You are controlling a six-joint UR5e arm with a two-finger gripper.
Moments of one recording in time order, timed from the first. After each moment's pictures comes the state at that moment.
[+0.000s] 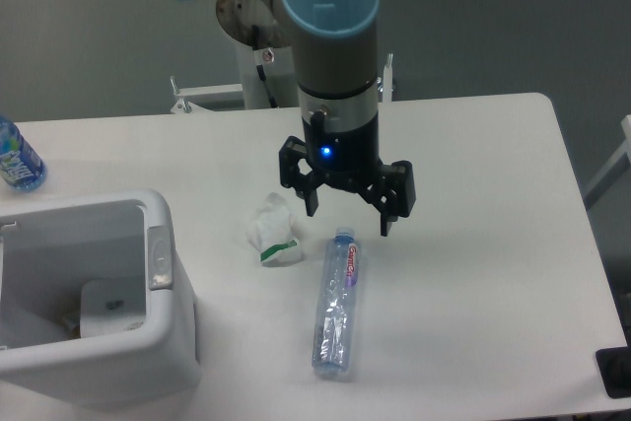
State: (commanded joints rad) arm 2.40 -1.82 -1.38 -1.23 1.57 0.81
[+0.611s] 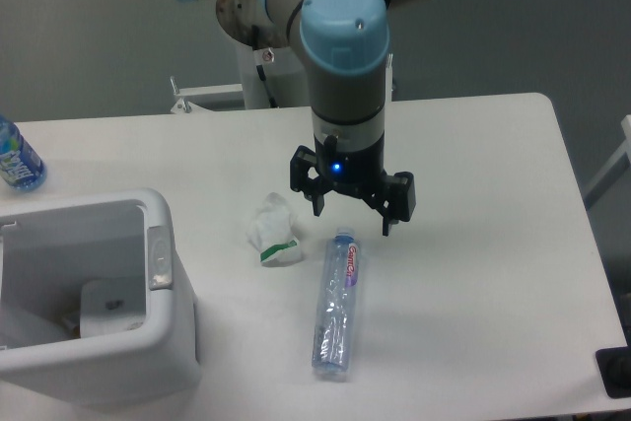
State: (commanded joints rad) arm 2.39 -1.82 -1.59 -1.18 1.56 0.78
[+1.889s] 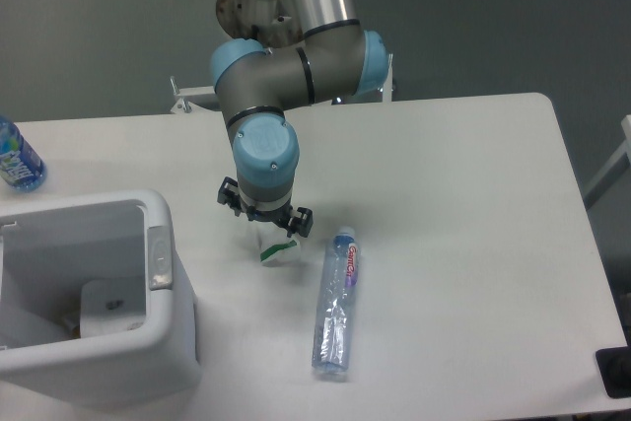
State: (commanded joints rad) arm 2.26 -1.93 -1.80 -1.14 1.56 0.66
